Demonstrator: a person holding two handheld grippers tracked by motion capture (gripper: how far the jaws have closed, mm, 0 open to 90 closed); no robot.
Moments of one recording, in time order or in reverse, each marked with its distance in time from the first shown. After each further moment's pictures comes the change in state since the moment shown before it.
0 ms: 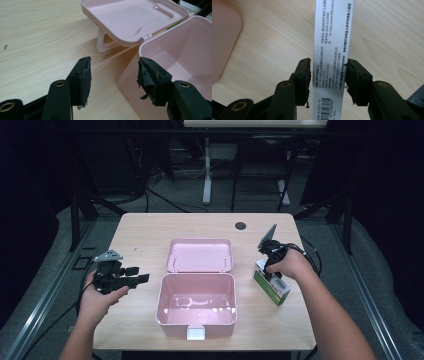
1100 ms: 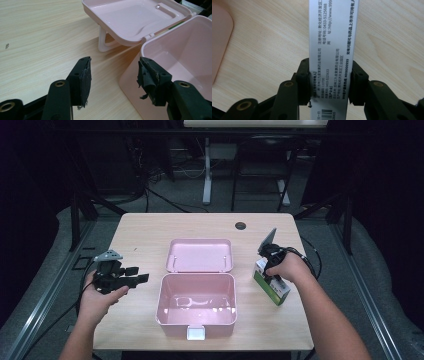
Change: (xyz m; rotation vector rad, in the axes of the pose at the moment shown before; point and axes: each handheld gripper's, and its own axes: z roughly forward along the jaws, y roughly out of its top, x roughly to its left) left arm 0.001 0.000 0.000 0.003 0.006 -0.004; right arm -0.004 -0.001 0.018 0.028 0.016 0.033
